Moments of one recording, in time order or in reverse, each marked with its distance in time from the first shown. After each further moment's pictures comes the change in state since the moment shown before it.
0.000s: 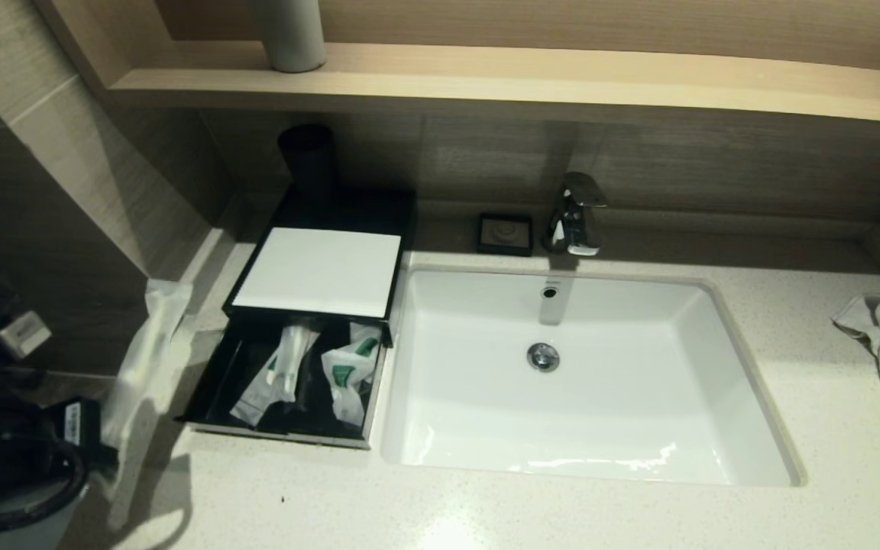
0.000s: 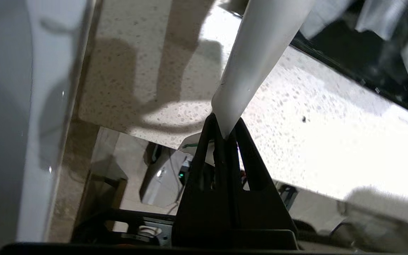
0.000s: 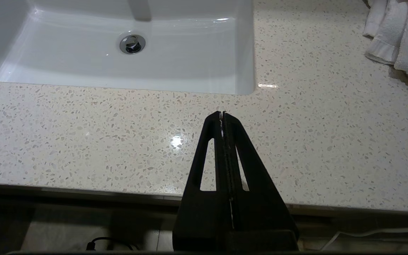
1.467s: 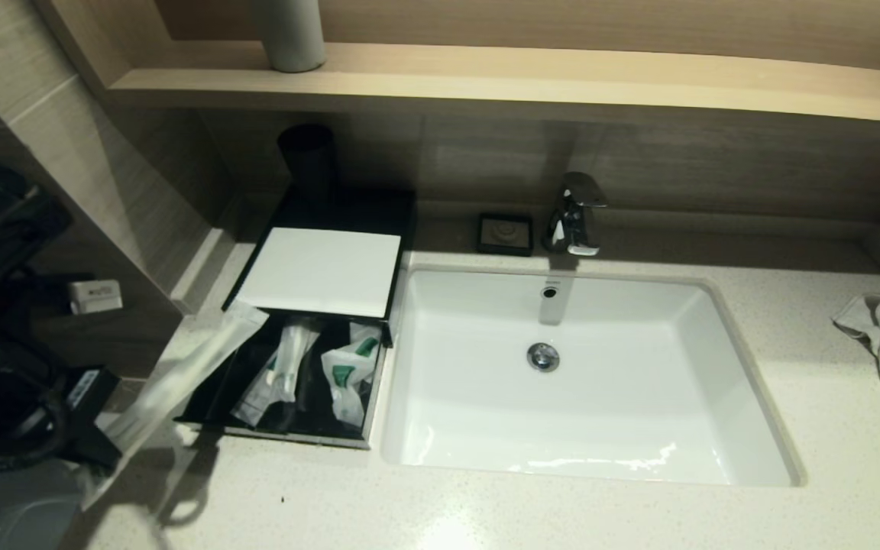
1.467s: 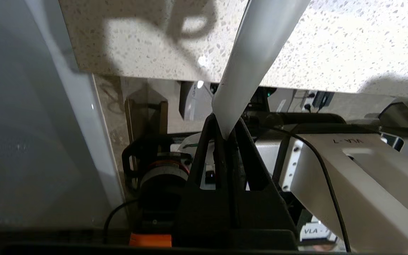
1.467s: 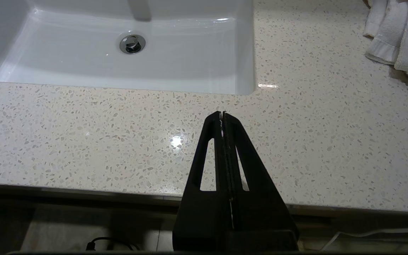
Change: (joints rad) left arm -0.068 0.255 -0.539 0.659 -0.084 0.230; right arm 0.000 0.000 0.000 0.000 0.000 0.000
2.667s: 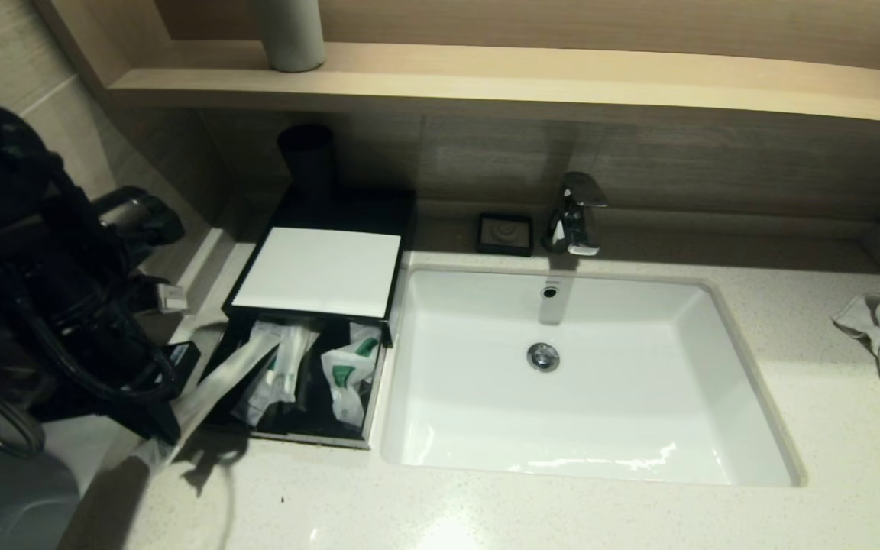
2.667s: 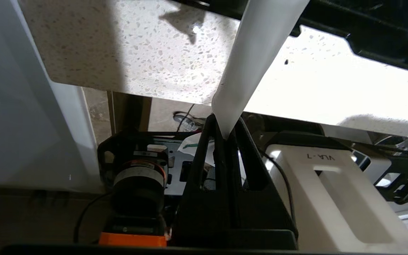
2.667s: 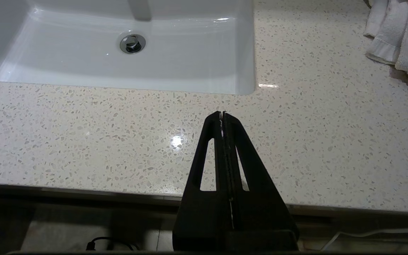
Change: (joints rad) left arm -0.048 0.257 -0.173 0.057 0.000 -0.165; right arm 0.000 0.000 0.000 0.000 0.000 0.000
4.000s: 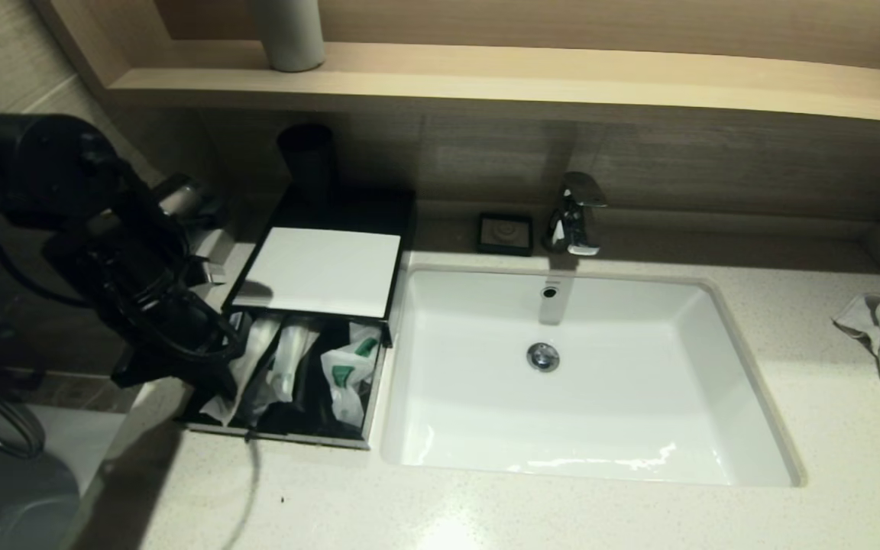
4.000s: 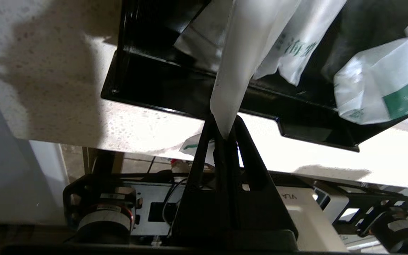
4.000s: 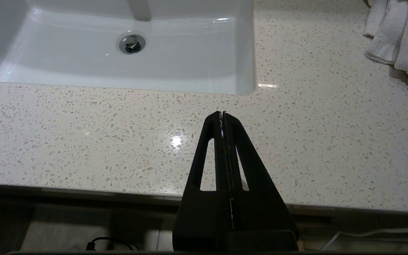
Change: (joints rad) left arm -0.046 0.109 -0.101 -0.128 -0.006 -0.113; right arm 0.000 0.000 0.000 0.000 0.000 0.000
